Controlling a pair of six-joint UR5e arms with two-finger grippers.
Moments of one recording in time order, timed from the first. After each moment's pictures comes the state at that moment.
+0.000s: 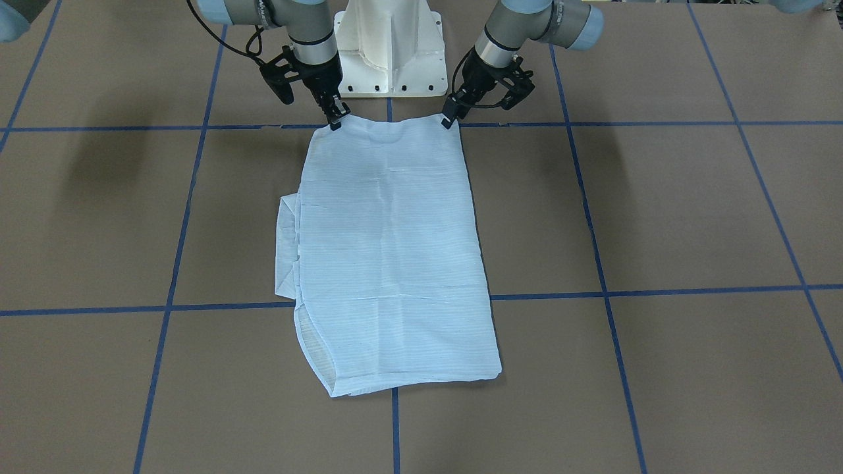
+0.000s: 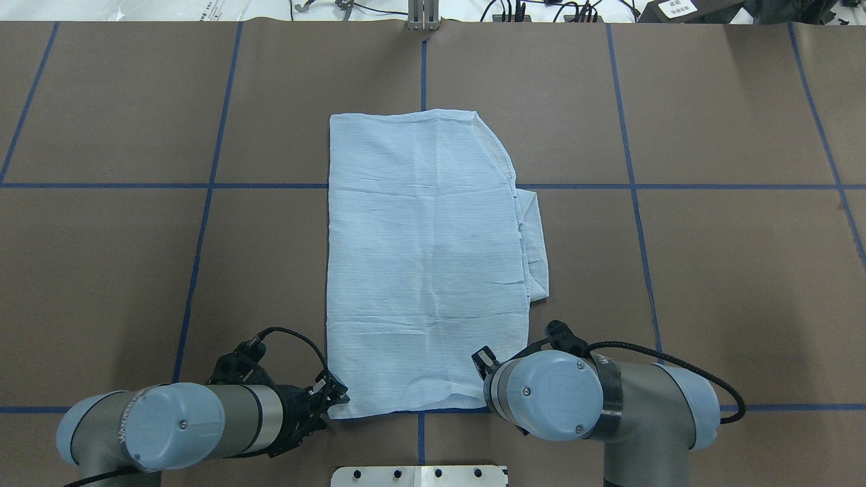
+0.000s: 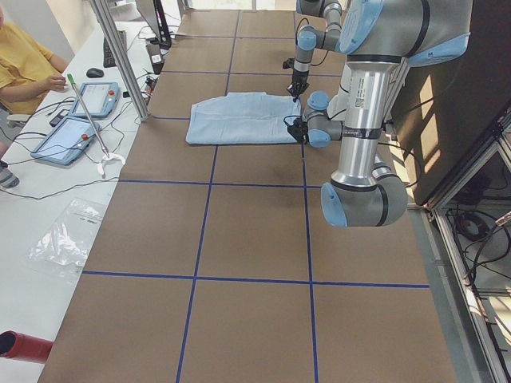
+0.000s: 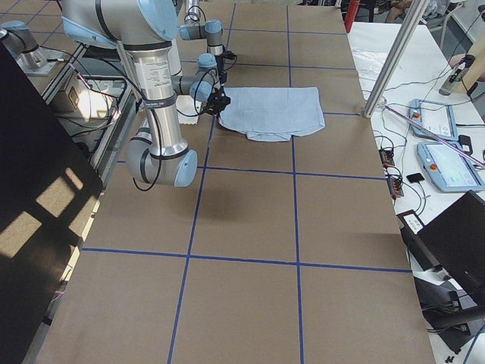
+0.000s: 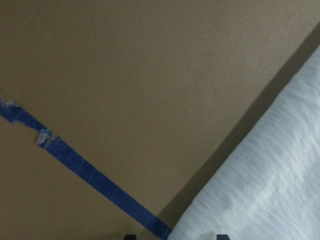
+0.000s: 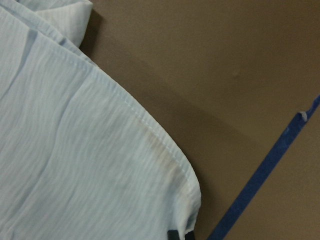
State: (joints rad) left arm -0.14 -1.79 -1.92 -2.13 -1.61 -2.28; right arm 0.17 -1.17 1.98 -1.56 1.61 2.44
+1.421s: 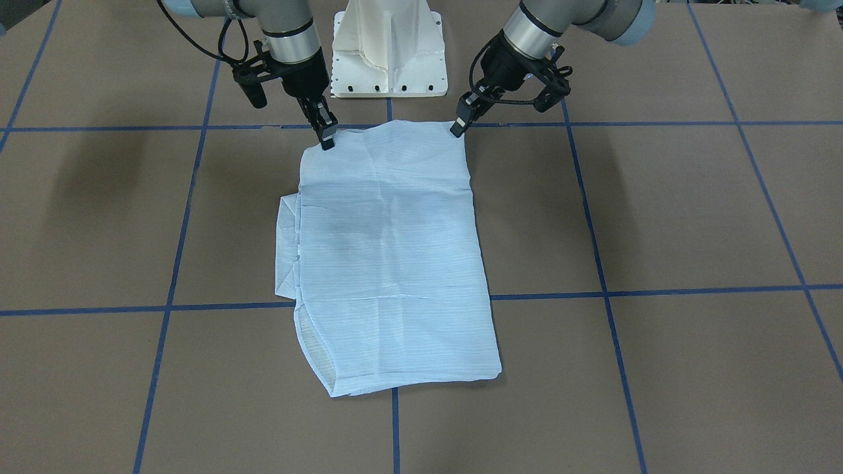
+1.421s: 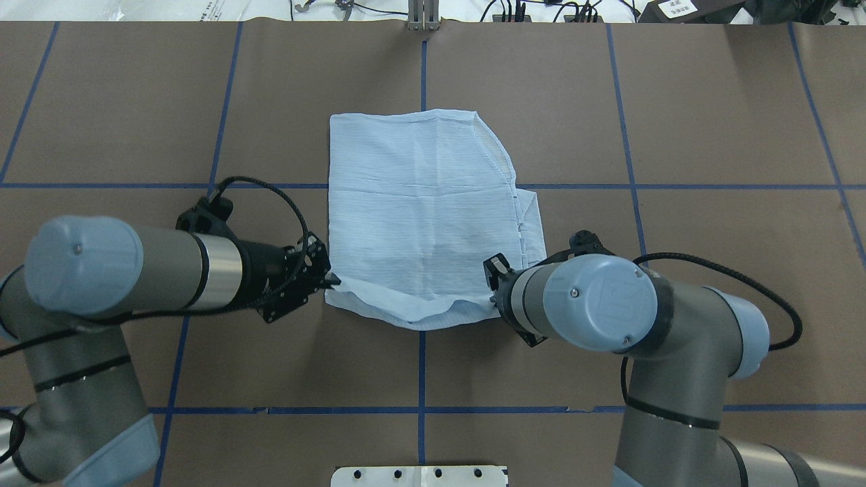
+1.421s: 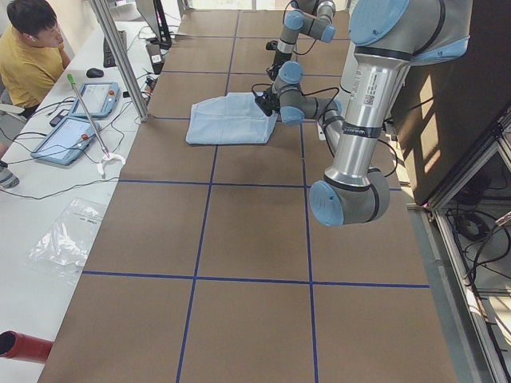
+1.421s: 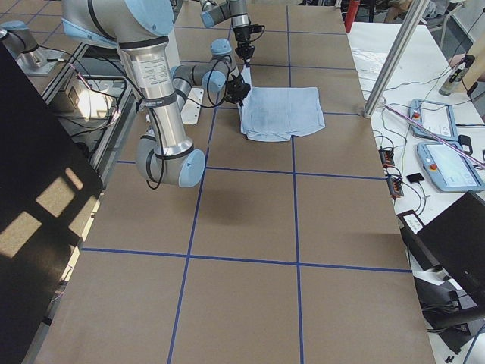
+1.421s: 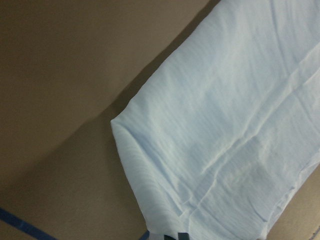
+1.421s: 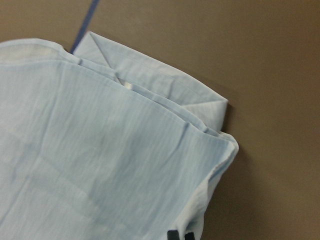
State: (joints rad) left arm -0.53 -1.92 -2.01 -2.06 -1.83 -2.15; right arm 0.39 -1.12 2.05 -1.56 1.60 2.37
